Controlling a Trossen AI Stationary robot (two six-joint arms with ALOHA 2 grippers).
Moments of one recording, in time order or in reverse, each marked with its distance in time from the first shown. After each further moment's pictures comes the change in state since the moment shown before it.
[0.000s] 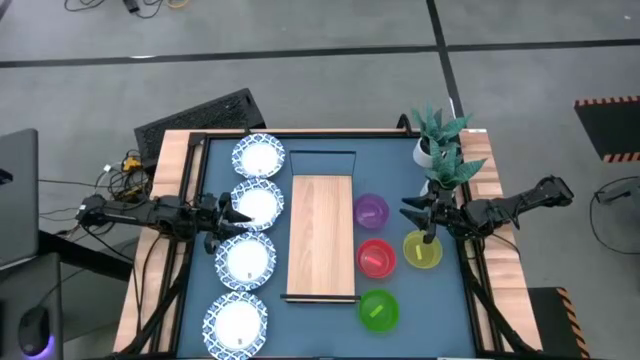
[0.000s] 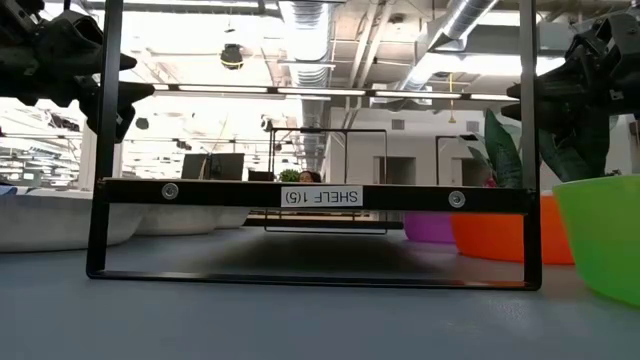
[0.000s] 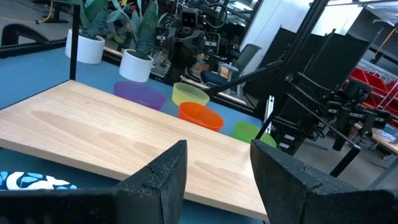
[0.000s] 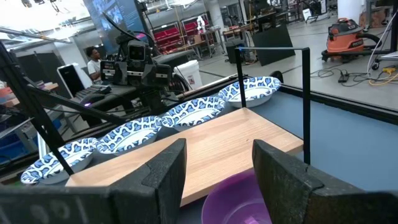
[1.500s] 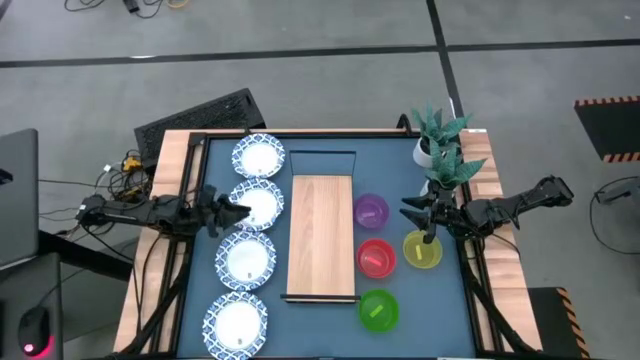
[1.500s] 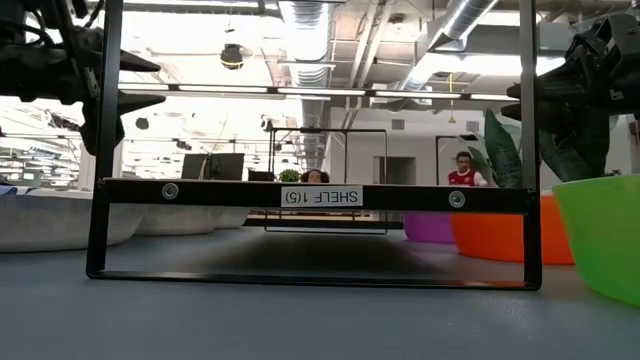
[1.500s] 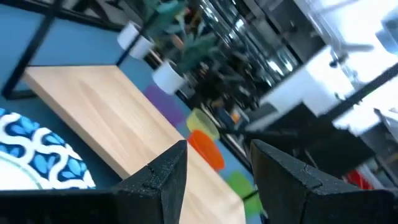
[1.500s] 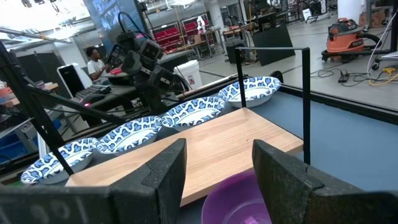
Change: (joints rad) left arm 0.000 0.000 0.000 0.033 -0.221 -0.416; right arm 0.000 0.000 0.000 0.001 0.000 0.000
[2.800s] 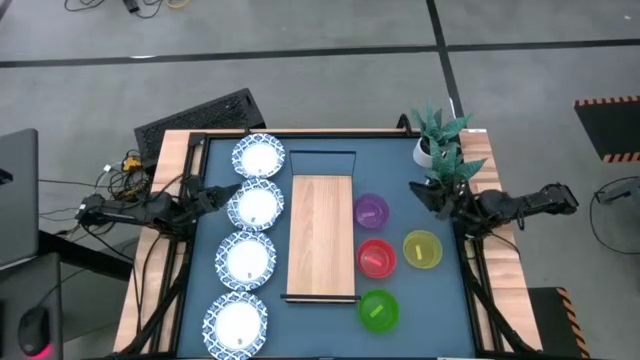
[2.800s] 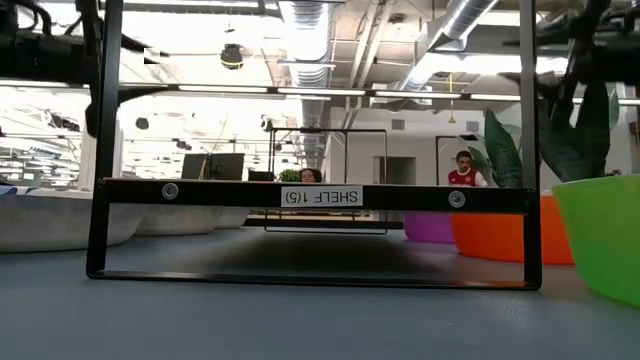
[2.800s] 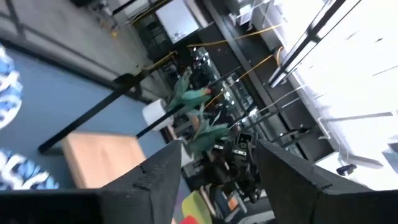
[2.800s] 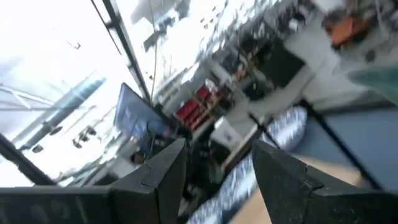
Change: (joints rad) left arm 0.000 0.008 0.051 0.128 -0.347 -0.106; right arm -0.121 -0.003 0.057 0.271 0.006 0.354
